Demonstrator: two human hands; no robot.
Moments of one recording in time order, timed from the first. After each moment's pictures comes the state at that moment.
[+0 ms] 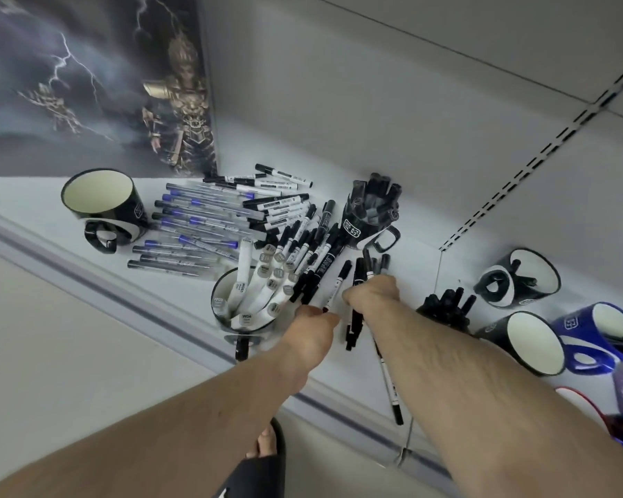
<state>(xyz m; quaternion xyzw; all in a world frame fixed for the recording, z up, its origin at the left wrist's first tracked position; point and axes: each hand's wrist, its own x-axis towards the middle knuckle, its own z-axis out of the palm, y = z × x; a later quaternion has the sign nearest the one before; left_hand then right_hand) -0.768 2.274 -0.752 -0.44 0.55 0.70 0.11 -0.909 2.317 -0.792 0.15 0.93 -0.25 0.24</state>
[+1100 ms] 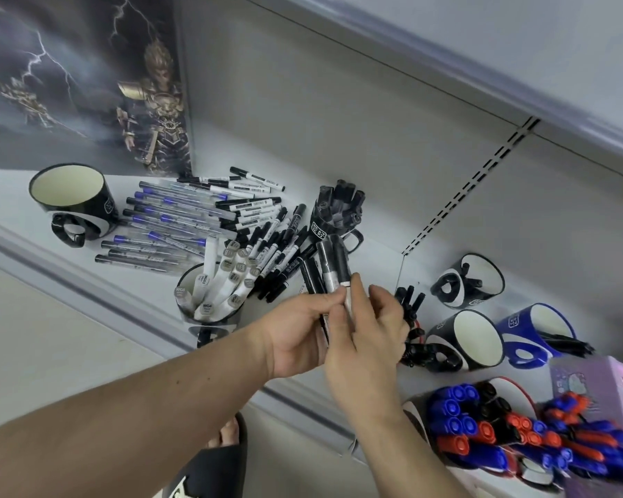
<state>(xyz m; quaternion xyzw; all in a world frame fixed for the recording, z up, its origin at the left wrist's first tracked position) -0.771 2.298 -0.700 -0.17 0.30 0.92 0.16 -0.784 2.405 -0.684 -0.16 0.92 -0.35 0.01</state>
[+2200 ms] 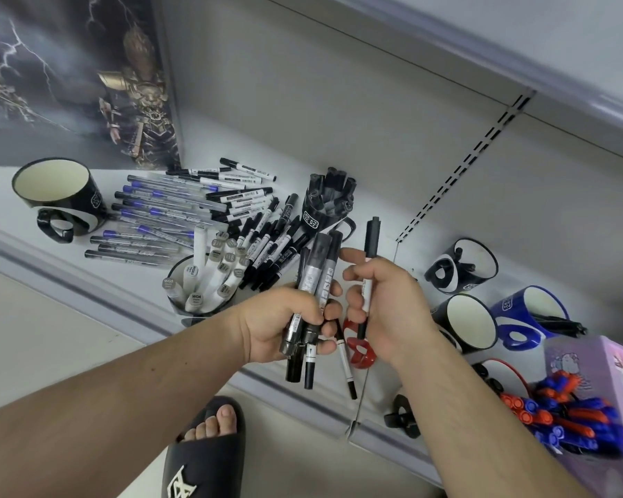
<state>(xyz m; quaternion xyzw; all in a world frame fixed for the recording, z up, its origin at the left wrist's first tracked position) -0.763 2.283 -0.692 -0.12 0.35 0.91 0.22 -0.836 2.408 -0.639 0.06 0.66 -0.68 0.33</state>
